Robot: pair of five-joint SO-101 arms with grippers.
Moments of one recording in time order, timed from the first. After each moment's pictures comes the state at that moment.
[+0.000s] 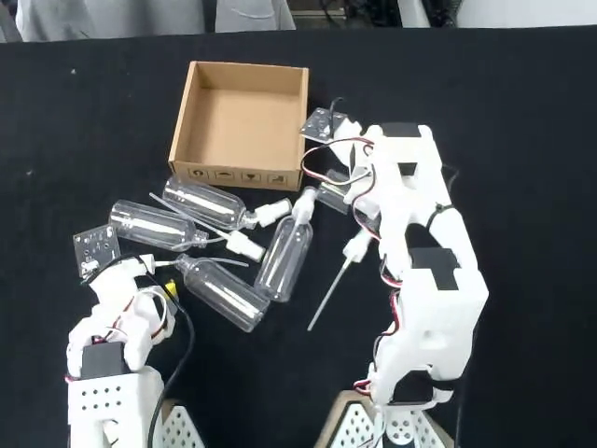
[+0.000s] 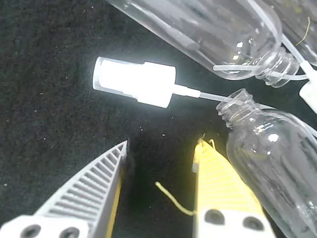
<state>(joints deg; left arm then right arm) -12.8 -93.3 96.4 59.3 7.8 -1.4 25.5 -0.7 68.1 55.1</state>
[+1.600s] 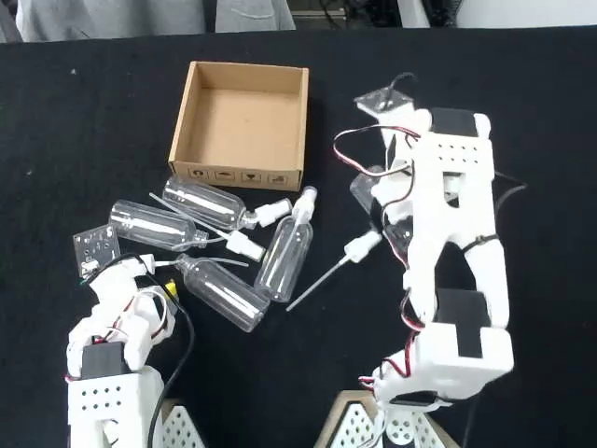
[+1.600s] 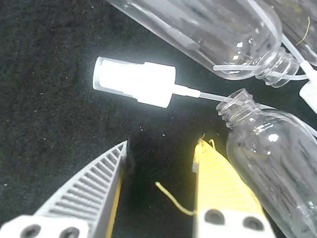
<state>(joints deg) -12.8 -93.3 96.4 59.3 7.8 4.4 6.2 -0.7 93.0 29.6</state>
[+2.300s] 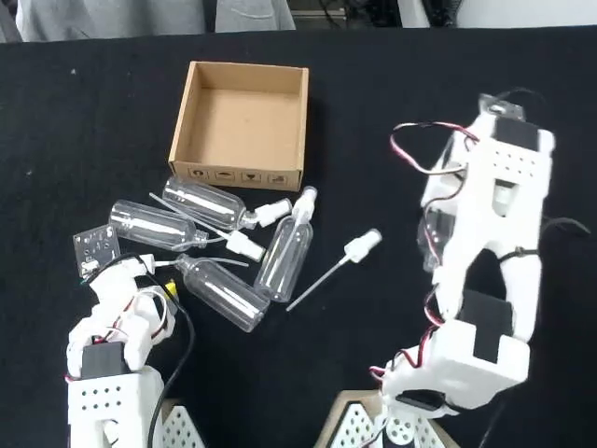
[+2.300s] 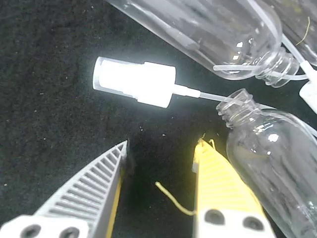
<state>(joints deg) -12.8 -93.3 96.4 59.3 7.8 18.0 6.2 -0.7 93.0 -4.7</state>
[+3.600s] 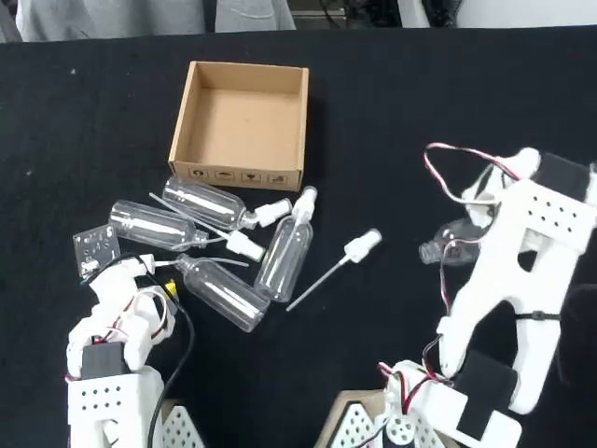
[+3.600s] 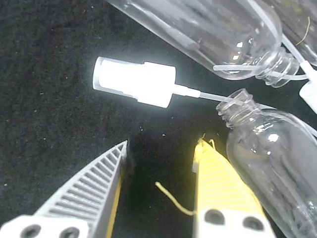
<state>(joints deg) -12.8 -93.3 96.4 59.3 7.8 26.5 -12.7 12.8 92.0 -53.2</state>
